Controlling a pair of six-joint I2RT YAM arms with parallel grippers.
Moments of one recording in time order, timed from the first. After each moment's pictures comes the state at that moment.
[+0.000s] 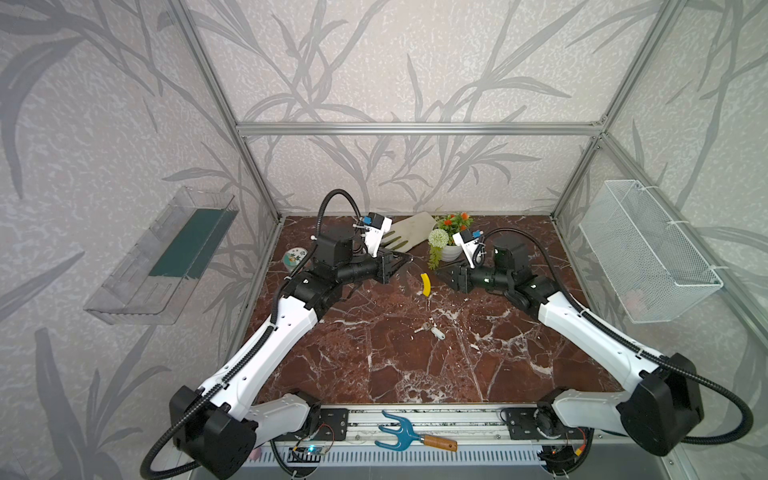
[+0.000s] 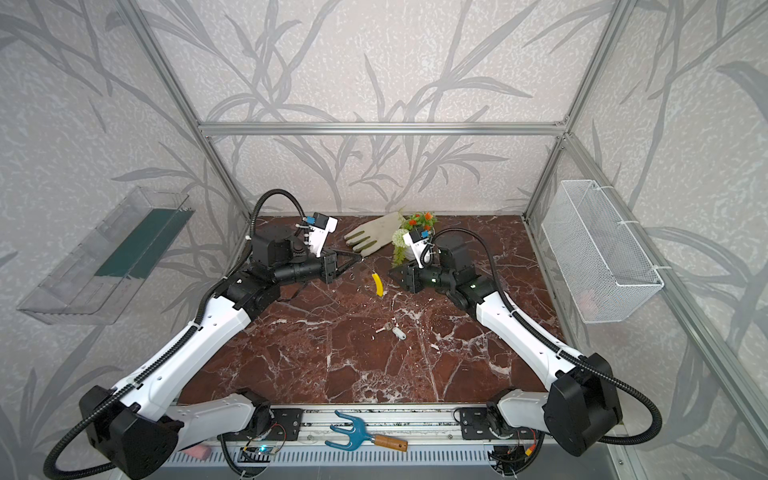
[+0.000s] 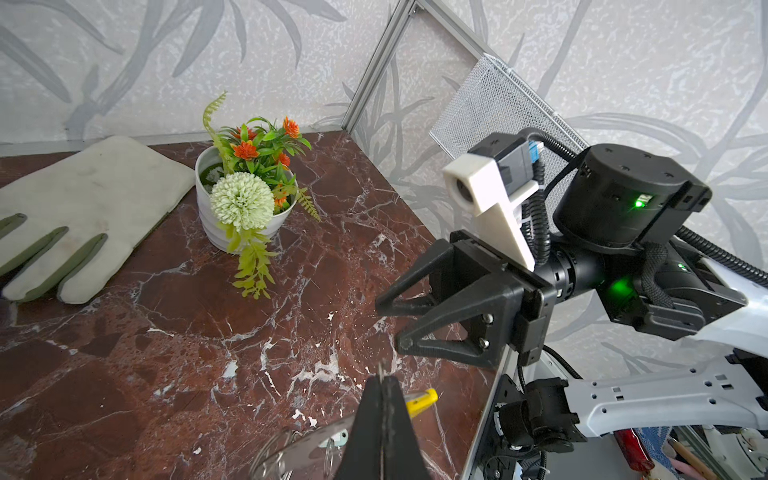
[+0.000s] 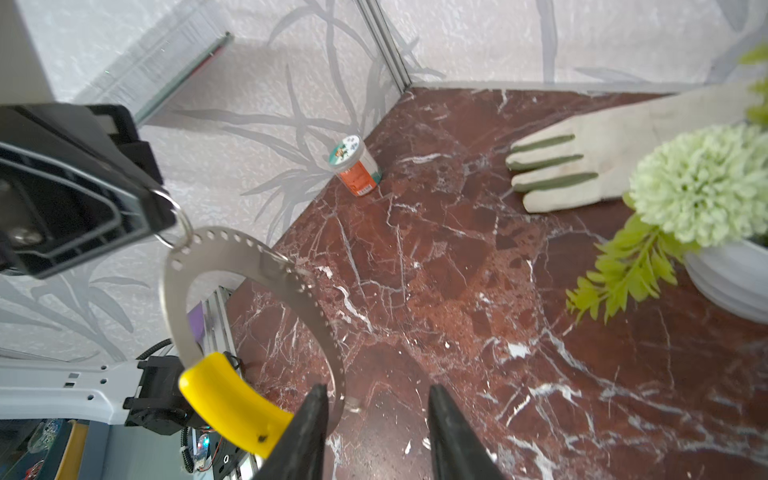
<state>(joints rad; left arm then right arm) -0.45 1.19 1.13 -0.29 0.57 -0.36 0.50 1.30 0.99 -0.19 -0.56 0.31</state>
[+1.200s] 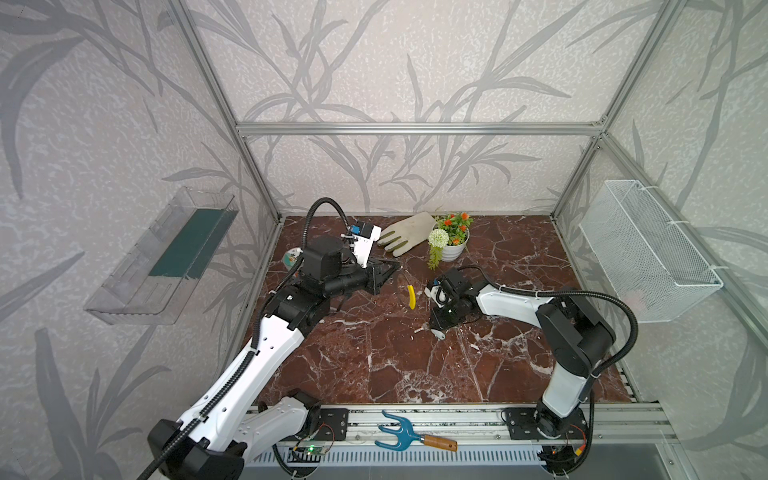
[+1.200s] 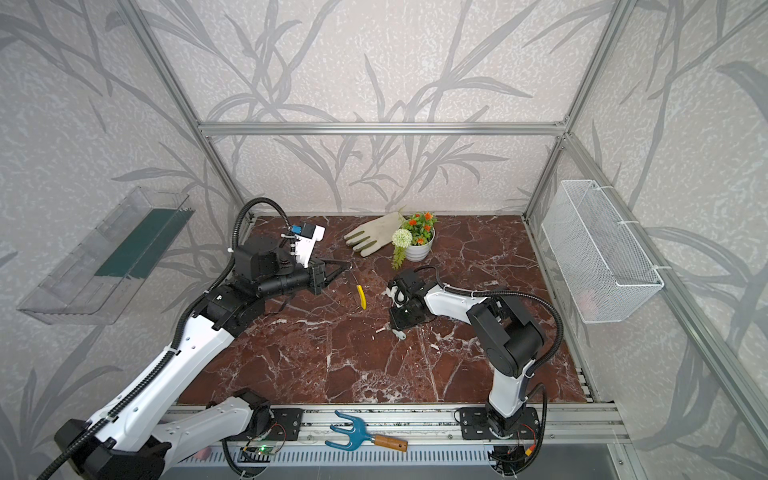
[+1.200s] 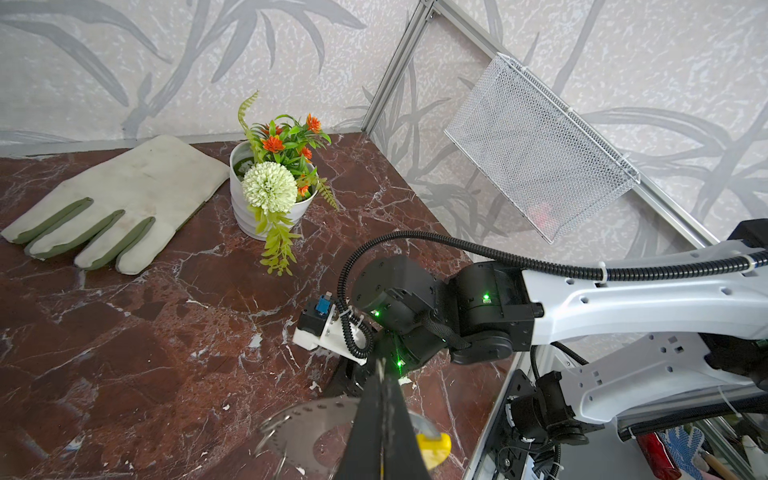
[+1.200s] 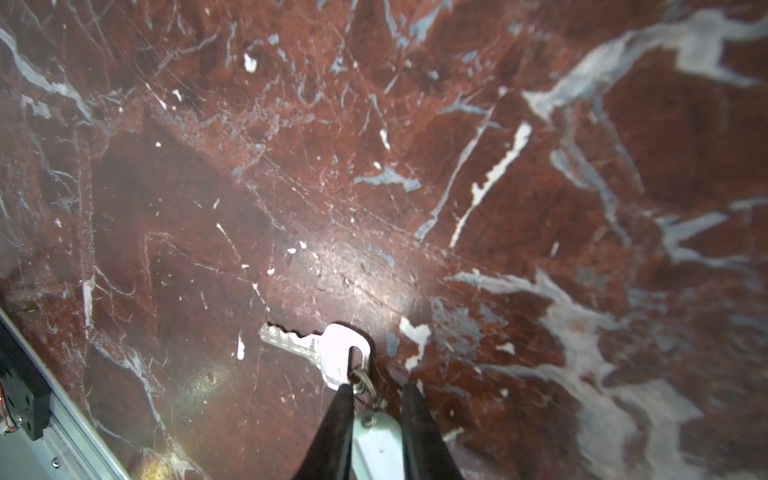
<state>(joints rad) -0.45 1.05 1.09 -0.40 0.50 -0.34 0.65 1.81 1.04 -0.43 -0.35 0.29</state>
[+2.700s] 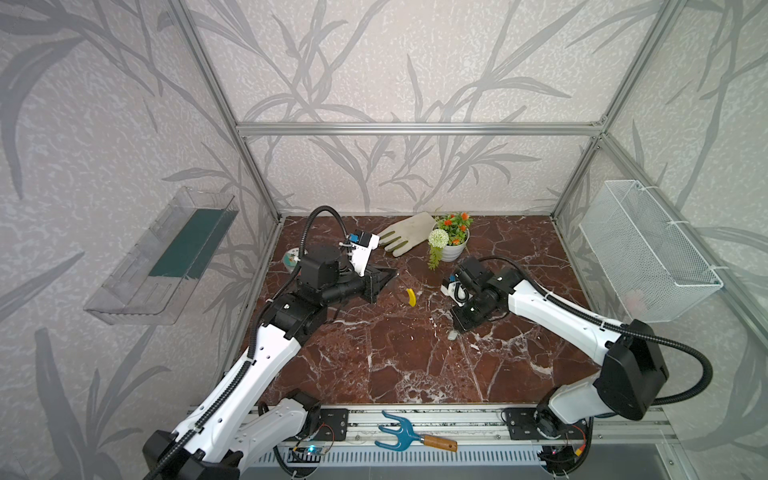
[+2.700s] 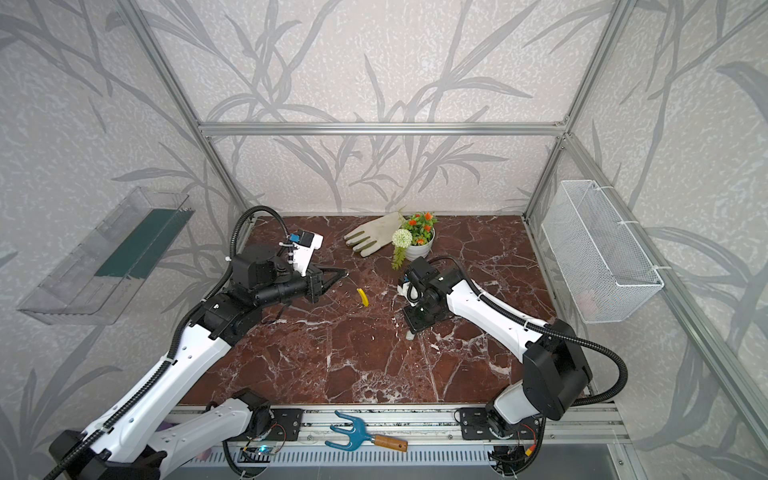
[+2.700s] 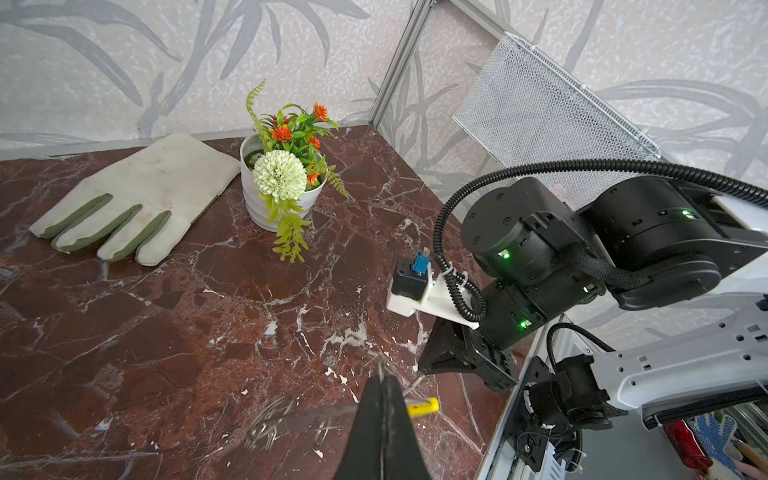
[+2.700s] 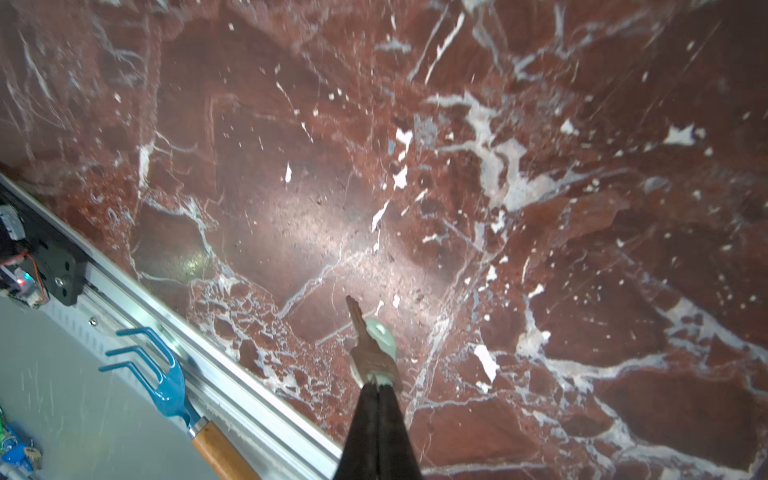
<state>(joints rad) -0.45 0.99 1.02 -0.40 0.49 -0.29 0.67 1.50 1.15 -1.01 -0.25 0.18</state>
